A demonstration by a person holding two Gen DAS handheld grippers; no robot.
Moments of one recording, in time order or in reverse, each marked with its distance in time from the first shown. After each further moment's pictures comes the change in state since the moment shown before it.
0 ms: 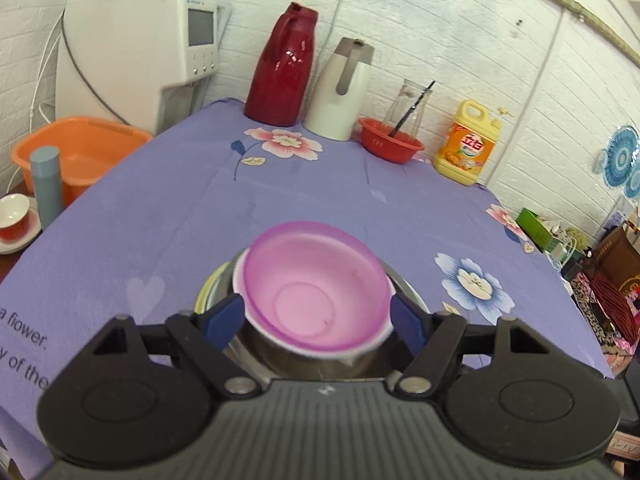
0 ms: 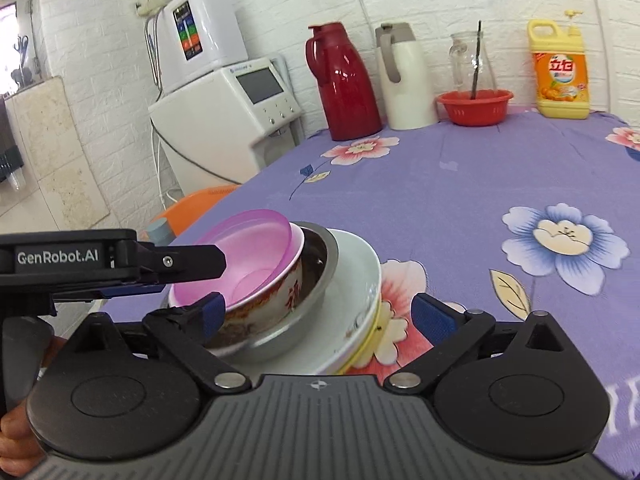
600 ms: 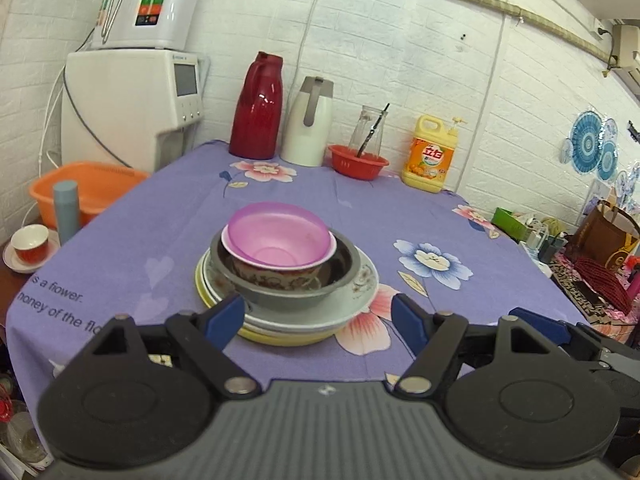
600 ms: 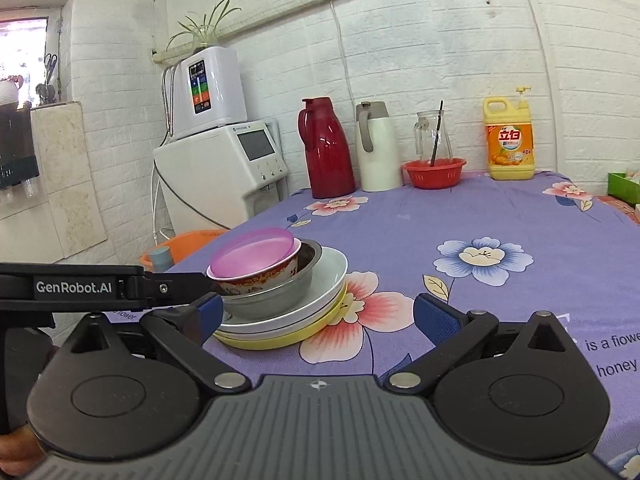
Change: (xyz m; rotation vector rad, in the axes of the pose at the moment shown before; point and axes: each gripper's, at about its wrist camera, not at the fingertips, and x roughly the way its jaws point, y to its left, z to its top) left arm -0.089 -0.032 -0.070 0.104 -0.132 -0.021; right arm -0.104 0.022 -0.052 -0.067 -0.211 -0.096
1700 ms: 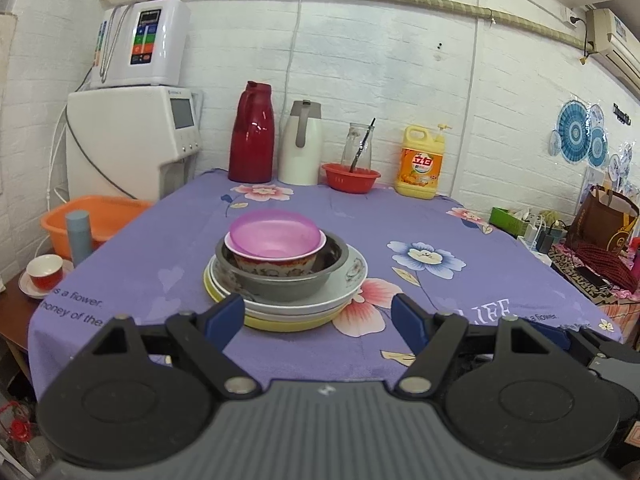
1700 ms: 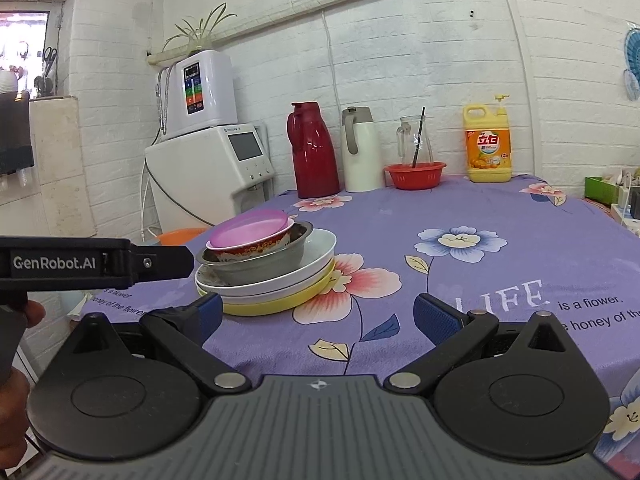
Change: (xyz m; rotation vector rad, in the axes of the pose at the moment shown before) left arm -0.034 -0.014 -0.031 0.096 -0.078 0.016; right arm -0.027 0.010 -0.036 -0.014 -0.032 -0.057
